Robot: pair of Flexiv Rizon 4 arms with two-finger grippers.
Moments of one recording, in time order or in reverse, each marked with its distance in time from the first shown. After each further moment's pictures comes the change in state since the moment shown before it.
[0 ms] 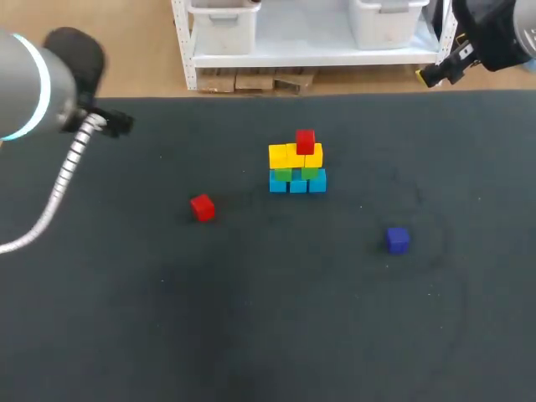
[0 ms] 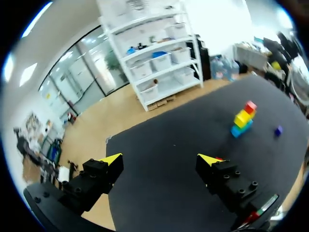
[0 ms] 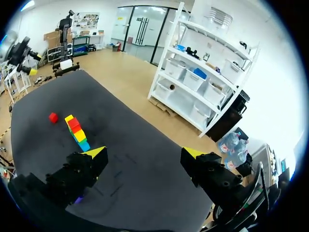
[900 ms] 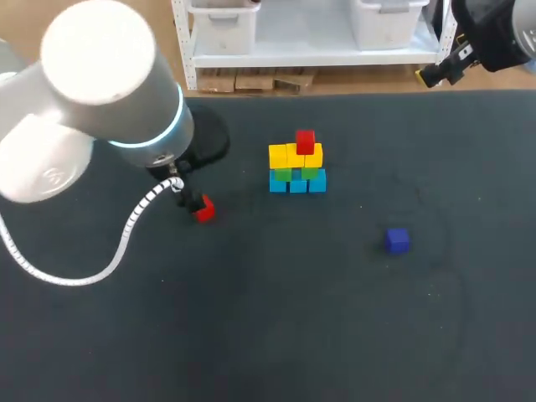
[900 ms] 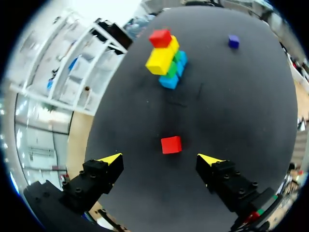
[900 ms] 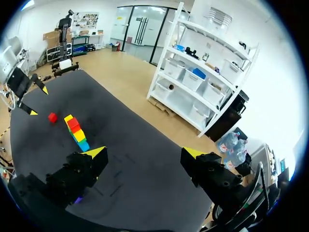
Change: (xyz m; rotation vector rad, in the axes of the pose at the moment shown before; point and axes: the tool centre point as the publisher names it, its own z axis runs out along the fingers) left arm 0.039 -0.129 0.076 0.309 0.217 0.733; right arm 0.000 0.000 -0.001 0.010 0.001 0.000
